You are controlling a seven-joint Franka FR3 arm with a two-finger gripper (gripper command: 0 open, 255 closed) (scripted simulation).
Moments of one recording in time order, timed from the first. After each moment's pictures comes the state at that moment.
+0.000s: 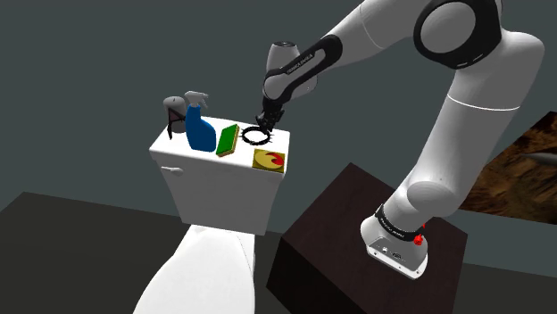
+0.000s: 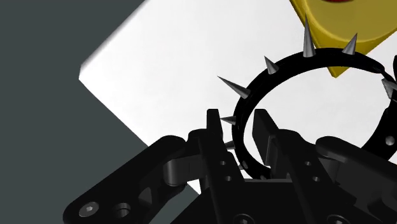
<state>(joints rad) -0.03 0.23 0.00 -2.21 0.05 2.49 0.02</state>
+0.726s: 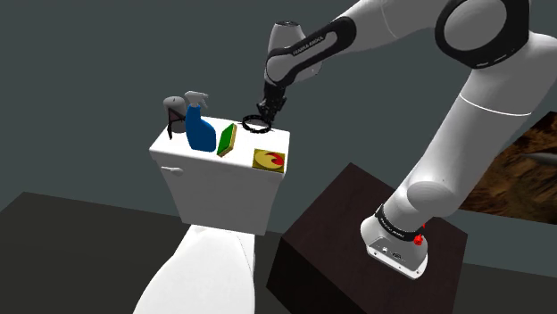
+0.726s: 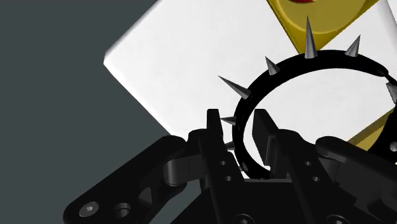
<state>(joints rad) -0.03 0.14 0.00 -2.17 0.05 2.36 0.03</state>
